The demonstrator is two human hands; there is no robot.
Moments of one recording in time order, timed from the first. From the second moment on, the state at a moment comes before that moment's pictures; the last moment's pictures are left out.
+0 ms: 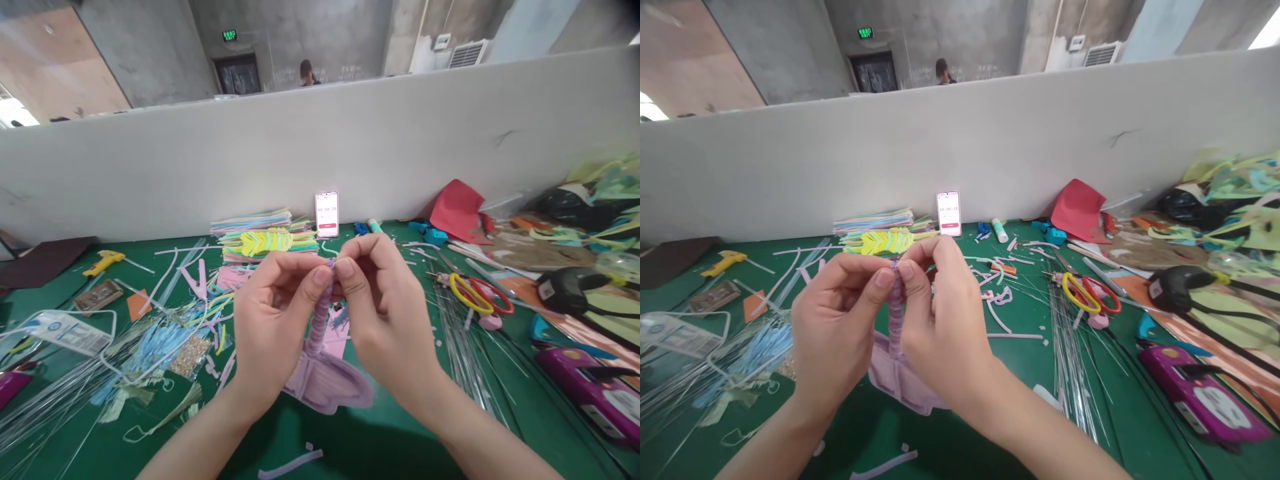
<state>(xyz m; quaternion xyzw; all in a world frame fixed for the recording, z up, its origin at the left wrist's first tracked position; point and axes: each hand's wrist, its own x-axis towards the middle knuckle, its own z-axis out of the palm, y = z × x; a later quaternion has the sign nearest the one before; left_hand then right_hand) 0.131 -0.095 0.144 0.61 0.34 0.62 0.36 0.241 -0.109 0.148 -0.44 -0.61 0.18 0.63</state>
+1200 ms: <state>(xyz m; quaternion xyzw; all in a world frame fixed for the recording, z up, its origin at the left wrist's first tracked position) 0.121 -0.096 0.157 0.62 0.35 0.53 0.45 0.293 -0.112 0.171 -0.38 -0.79 0.16 0.45</state>
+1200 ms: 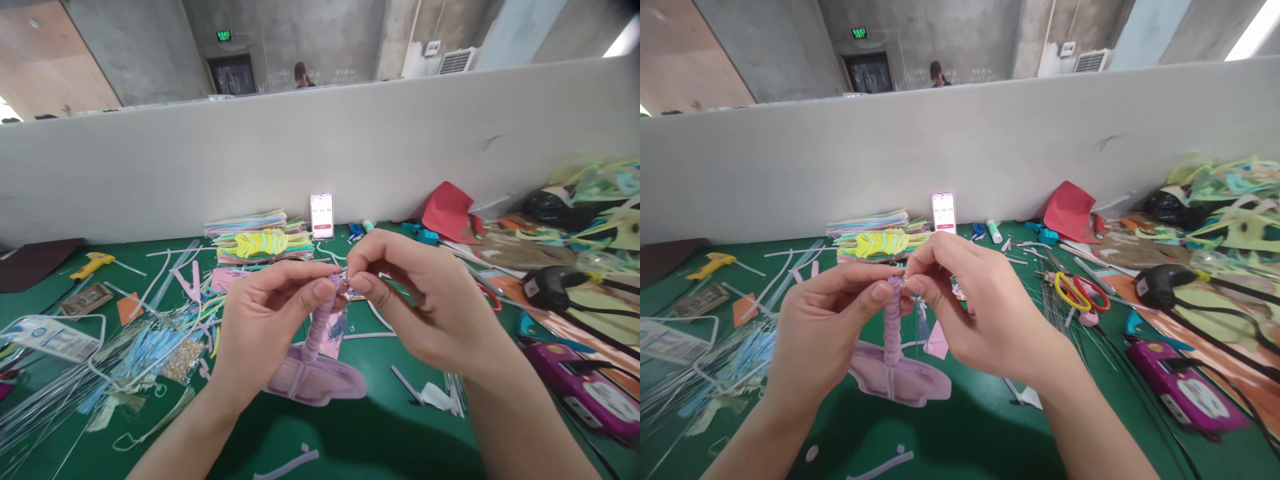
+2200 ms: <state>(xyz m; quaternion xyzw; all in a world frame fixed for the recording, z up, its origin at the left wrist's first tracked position) 0.121 -0.090 0.153 0.68 0.34 0.50 0.42 0.299 -0.111 0.176 -0.47 -0.65 0.44 0.40</state>
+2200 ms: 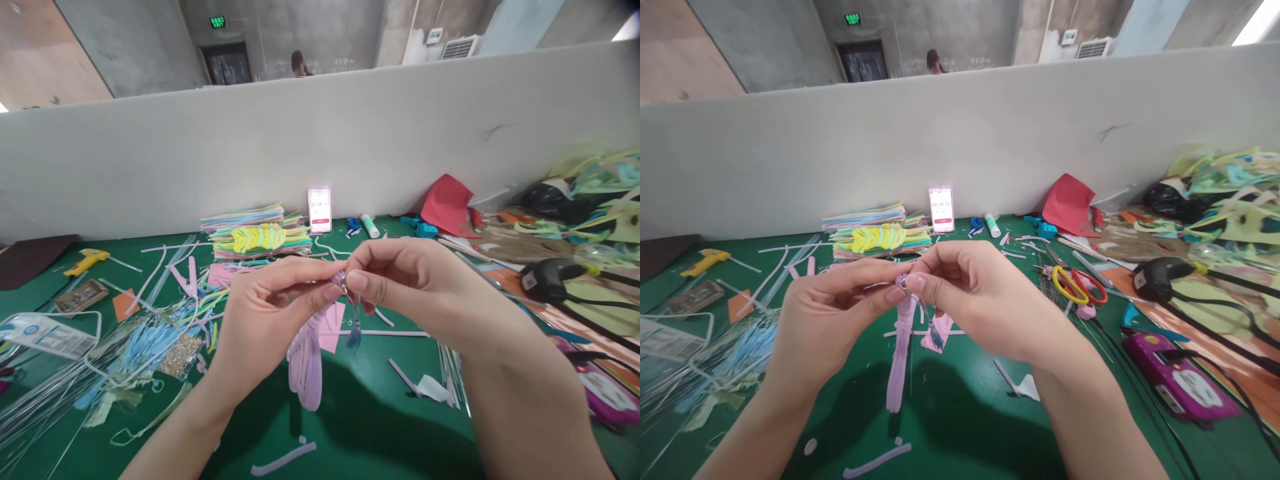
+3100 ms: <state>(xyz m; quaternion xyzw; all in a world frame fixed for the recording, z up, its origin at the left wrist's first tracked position) 0.127 -0.091 0.147 0.70 0.34 0.53 0.34 0.285 -0.118 0.172 -0.49 -0.63 0.36 0.48</state>
